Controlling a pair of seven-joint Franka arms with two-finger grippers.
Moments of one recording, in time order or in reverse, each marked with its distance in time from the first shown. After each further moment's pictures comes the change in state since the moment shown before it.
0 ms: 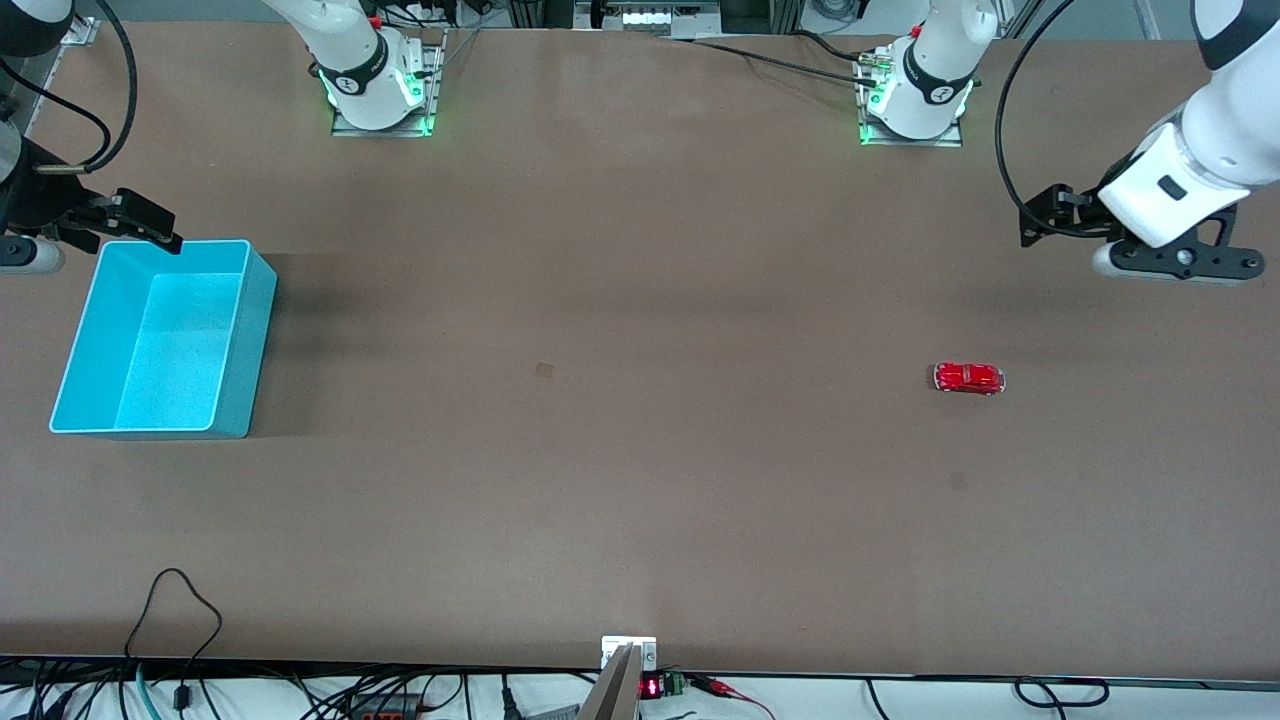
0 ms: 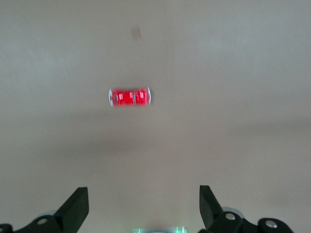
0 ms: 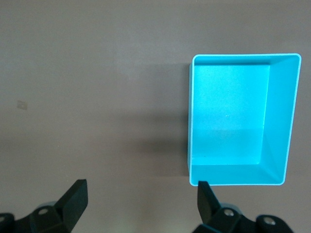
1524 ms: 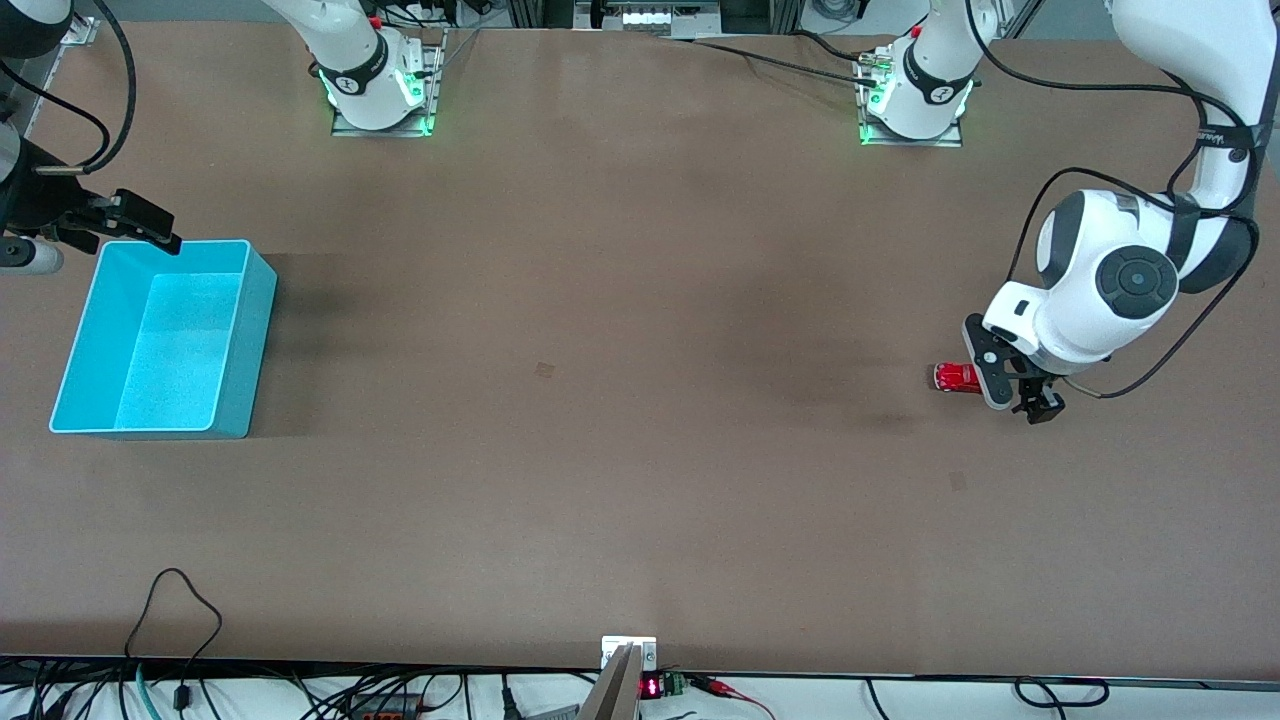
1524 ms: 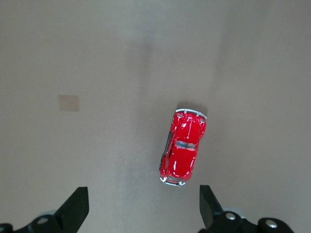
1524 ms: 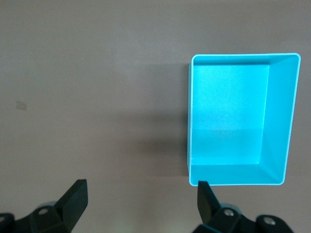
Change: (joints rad) left arm 0.098 0.310 0.001 -0.379 0.227 0.887 1.259; right arm -0.001 0.001 -0.002 0.000 0.000 0.001 0.000
